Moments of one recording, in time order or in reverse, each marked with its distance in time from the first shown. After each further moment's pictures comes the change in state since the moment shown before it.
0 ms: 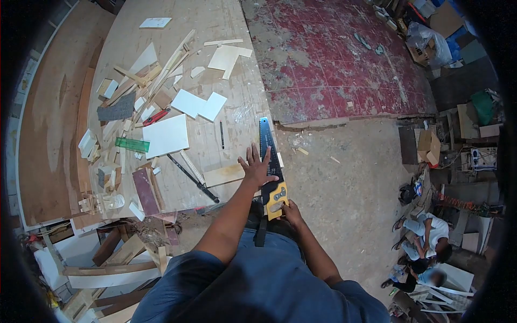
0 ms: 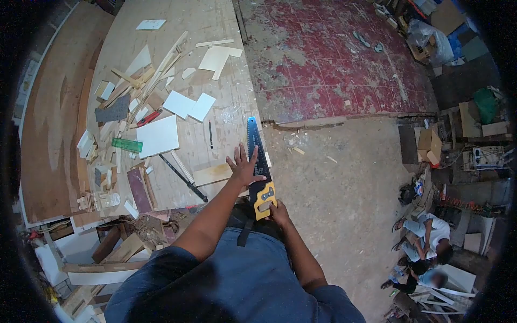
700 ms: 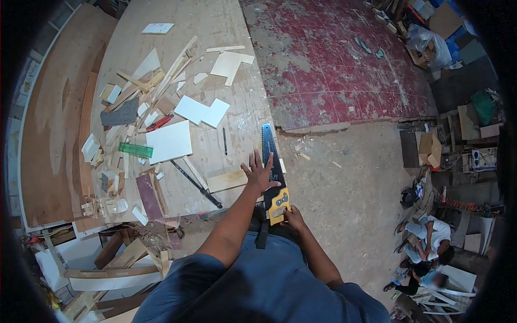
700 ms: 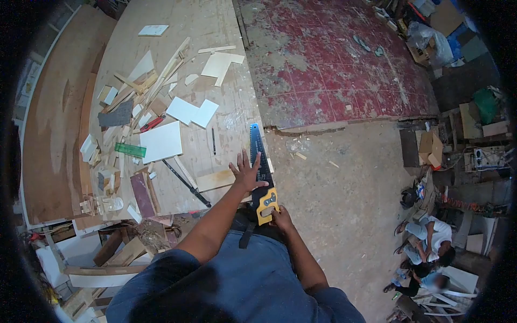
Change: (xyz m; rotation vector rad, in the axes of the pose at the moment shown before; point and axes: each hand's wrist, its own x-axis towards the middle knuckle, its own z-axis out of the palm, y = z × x) left_hand -0.004 0.000 -0.003 -0.014 0.024 0.022; right_hand 0.001 0.003 -0.005 -0.036 -0.018 0.036
